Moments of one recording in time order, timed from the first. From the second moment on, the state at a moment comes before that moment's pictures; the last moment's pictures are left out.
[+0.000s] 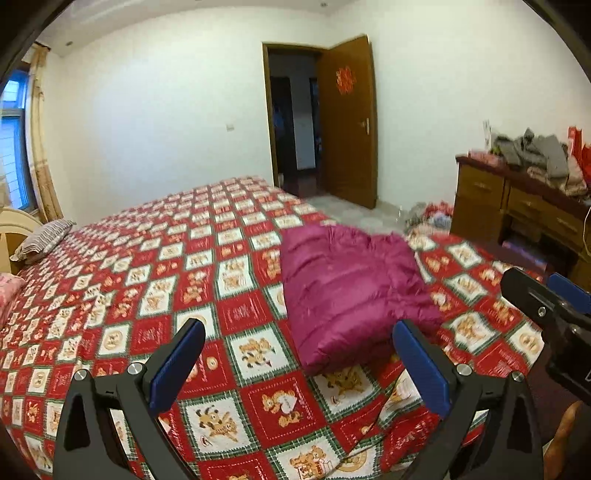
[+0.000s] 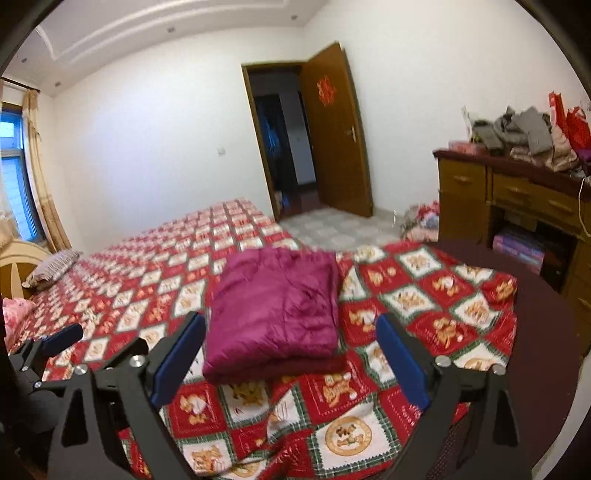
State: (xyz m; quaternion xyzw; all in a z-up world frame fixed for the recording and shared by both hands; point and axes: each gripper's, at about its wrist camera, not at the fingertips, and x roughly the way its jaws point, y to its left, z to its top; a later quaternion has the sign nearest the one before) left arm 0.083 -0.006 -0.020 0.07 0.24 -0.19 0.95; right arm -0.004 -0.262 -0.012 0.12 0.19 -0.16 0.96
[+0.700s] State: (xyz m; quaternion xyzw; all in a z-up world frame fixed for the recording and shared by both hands) left arm 0.043 0.020 0.027 0.03 0.15 -0.18 0.97; right arm -0.036 -0.238 0.031 0.08 0.08 -0.17 0.98
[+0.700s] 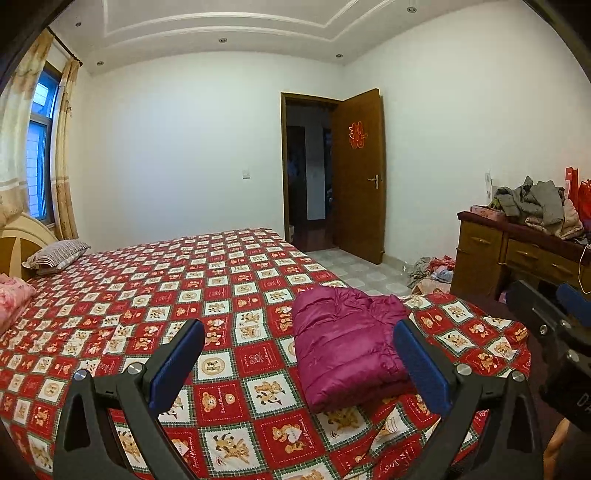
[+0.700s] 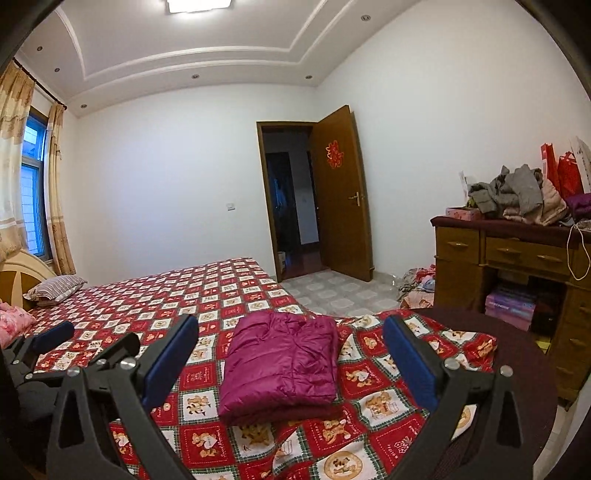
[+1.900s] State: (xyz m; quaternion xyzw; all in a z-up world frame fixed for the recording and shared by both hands) left arm 0.039 0.022 0.033 0.03 0.15 -0.17 0.97; right arm -0.038 -0.239 0.032 0.08 0.08 -0.17 0.98
